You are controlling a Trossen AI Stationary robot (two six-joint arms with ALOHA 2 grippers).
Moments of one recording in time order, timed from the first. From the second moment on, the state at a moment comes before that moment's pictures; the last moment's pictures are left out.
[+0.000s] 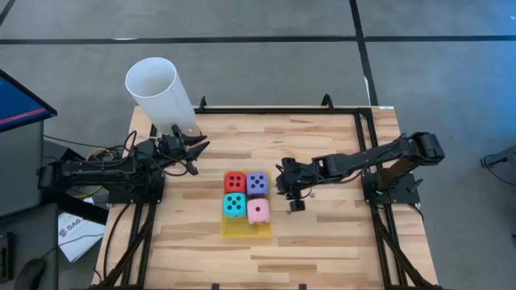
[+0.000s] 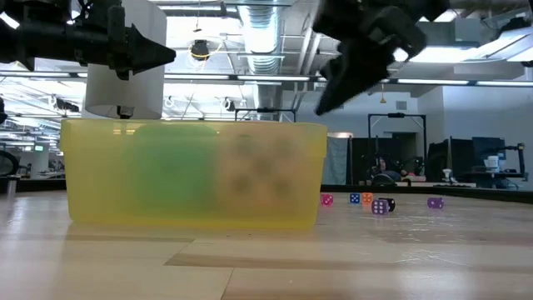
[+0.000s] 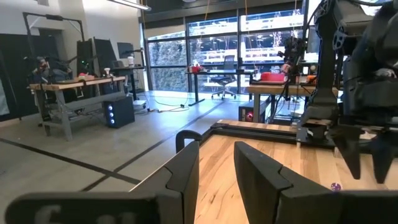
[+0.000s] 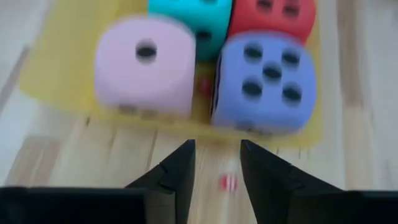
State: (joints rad) left arm 0.22 0.53 0.16 0.50 -0.26 0.07; right arm 0.13 1.54 1.01 -0.36 0.05 -0.09
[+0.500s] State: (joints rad) left arm 0.22 0.53 0.16 0.50 -0.26 0.07; right arm 0.13 1.57 0.95 -0.45 0.08 0.05
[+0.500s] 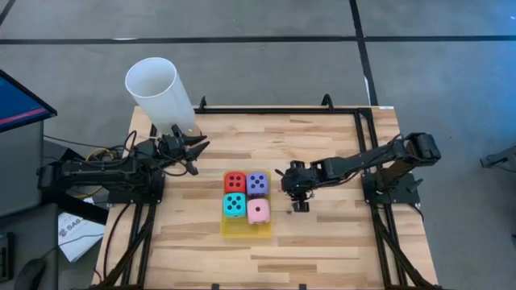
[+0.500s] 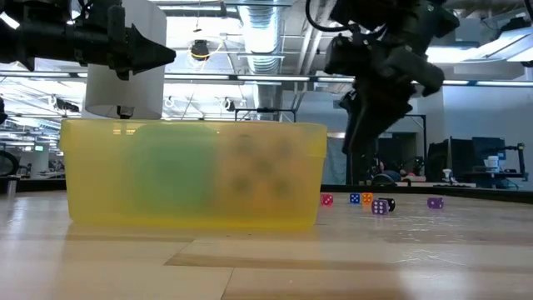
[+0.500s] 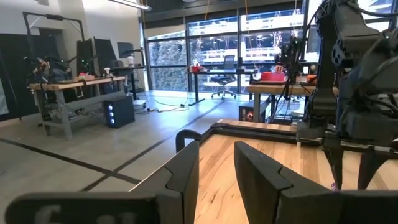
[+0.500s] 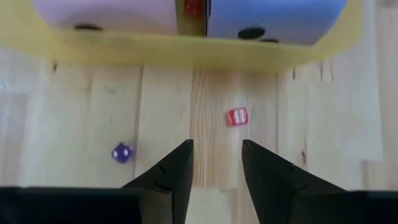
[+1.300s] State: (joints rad) left arm 0.22 0.53 0.16 0.50 -0.26 0.07; right arm 0.02 1.57 0.68 0.02 0.08 0.02
